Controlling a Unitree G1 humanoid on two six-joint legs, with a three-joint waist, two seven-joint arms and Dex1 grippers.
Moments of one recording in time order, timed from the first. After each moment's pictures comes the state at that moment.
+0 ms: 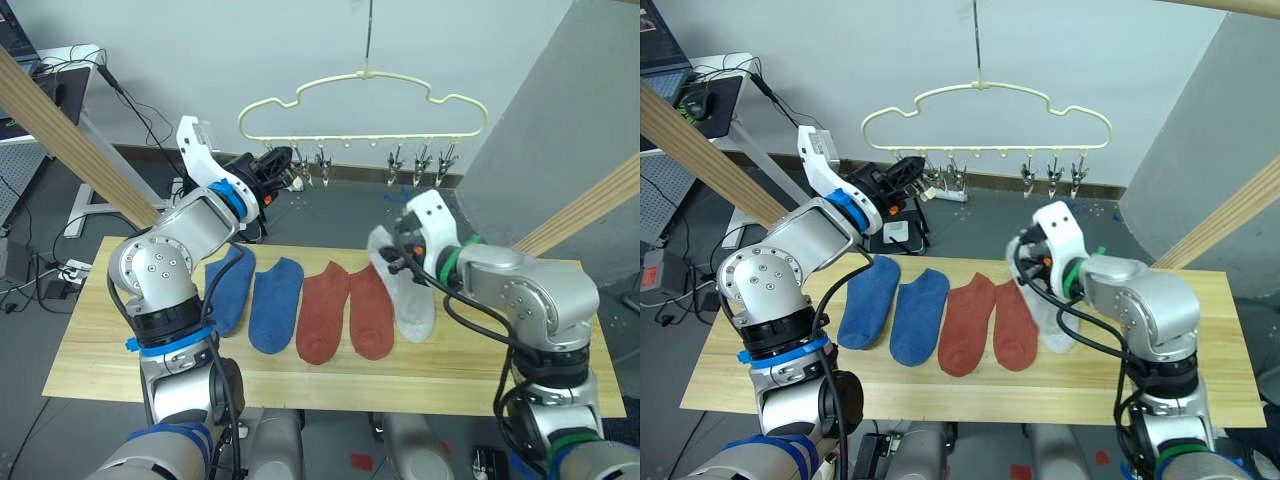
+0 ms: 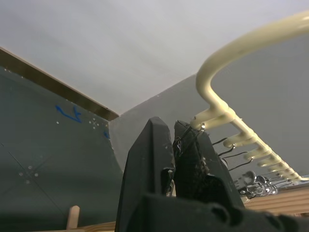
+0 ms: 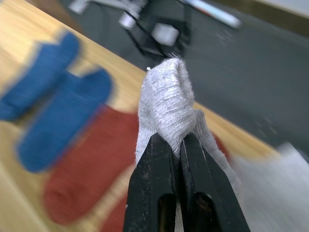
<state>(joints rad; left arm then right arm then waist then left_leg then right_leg) -0.80 0.21 0.43 -0.16 -0.88 1.09 0.04 -0.69 -0.26 0.02 -0.48 0.42 1.47 0.35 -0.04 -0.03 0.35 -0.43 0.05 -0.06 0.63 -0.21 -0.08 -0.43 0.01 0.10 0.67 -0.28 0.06</state>
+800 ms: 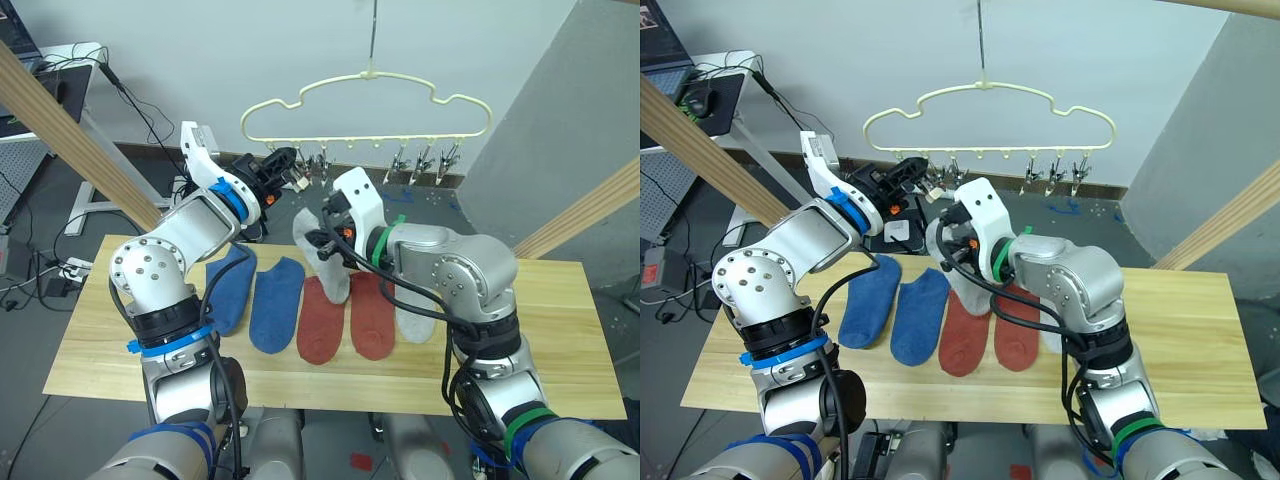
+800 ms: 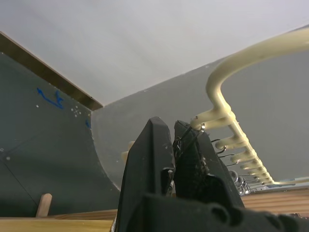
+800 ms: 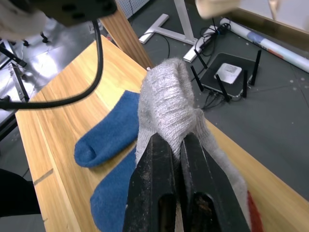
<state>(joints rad) -0.80 0.20 0.47 -0.15 -1.08 1.12 0.17 -0.84 -0.06 0.15 -0.24 0.41 1.28 0.33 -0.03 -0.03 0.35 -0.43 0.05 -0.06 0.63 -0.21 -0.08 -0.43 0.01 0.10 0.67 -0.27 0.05</state>
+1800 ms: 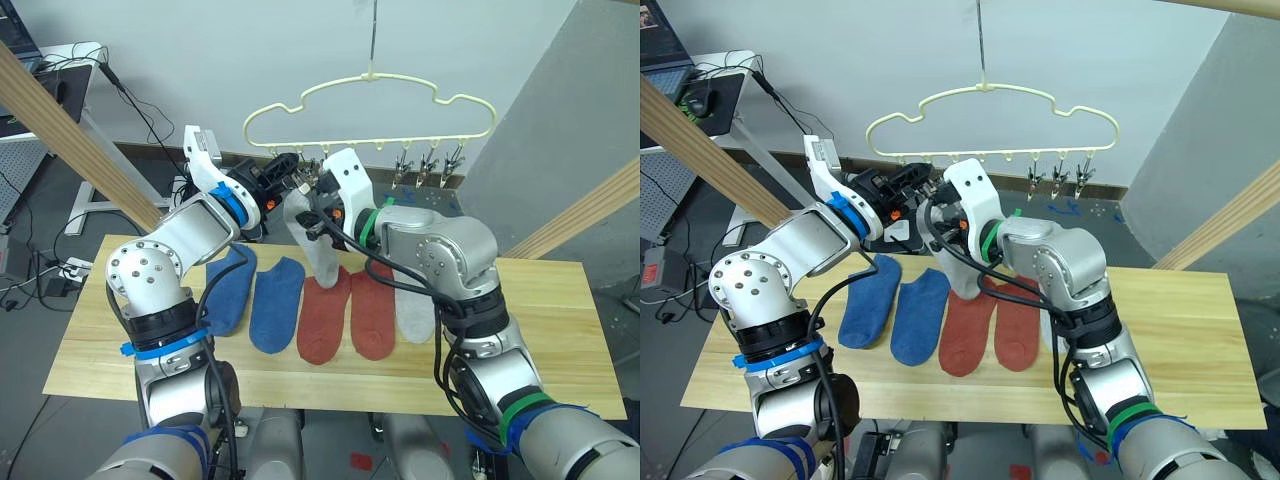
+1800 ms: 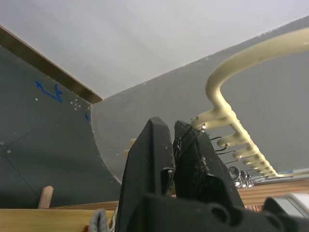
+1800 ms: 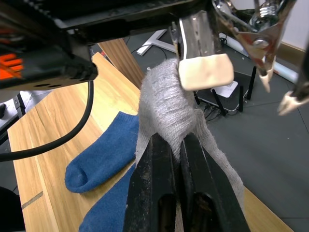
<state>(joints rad) -0.77 0.23 0.45 -0.15 -1.13 1.11 0.19 -0.93 -0.04 0.16 -0.07 0.40 1.16 0.32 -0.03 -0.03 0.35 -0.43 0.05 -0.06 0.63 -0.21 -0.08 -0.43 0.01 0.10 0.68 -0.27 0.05</state>
